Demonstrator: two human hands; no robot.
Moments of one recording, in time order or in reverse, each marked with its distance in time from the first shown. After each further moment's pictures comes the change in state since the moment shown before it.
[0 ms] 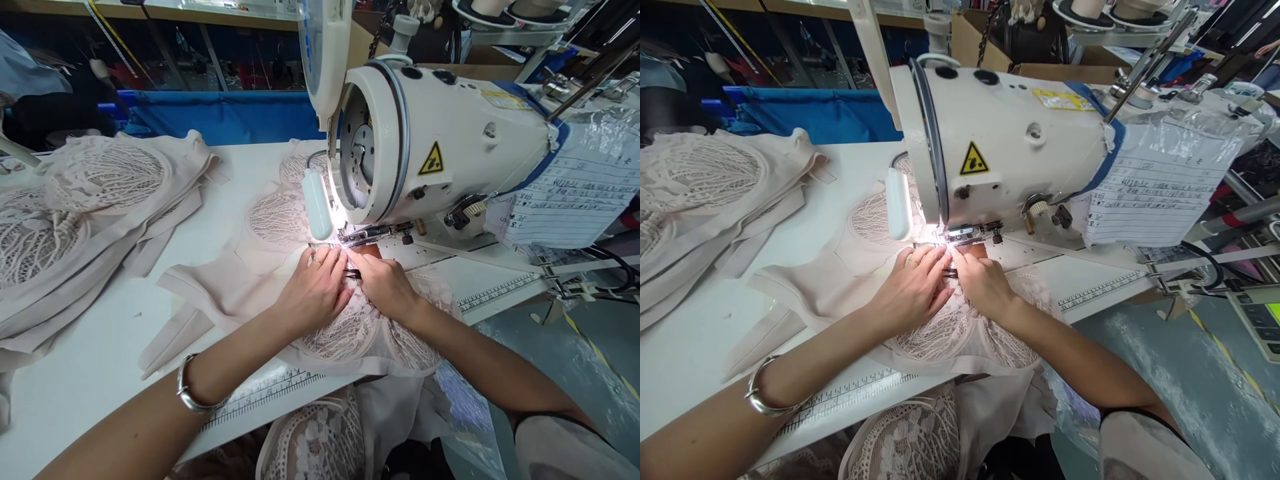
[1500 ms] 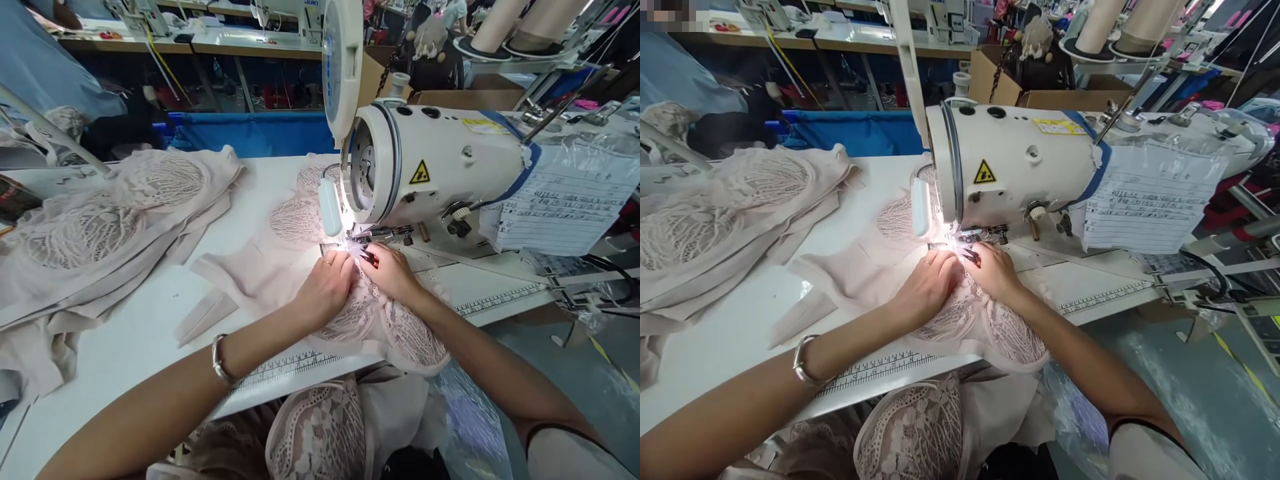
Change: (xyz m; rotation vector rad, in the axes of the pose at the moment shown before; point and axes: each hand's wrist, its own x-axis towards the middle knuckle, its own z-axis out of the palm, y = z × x) left_hand 0.003 0.007 0.005 -0.198 0.023 -0.109; right_hand 0.015 0.011 0.000 0.440 0.164 0.218
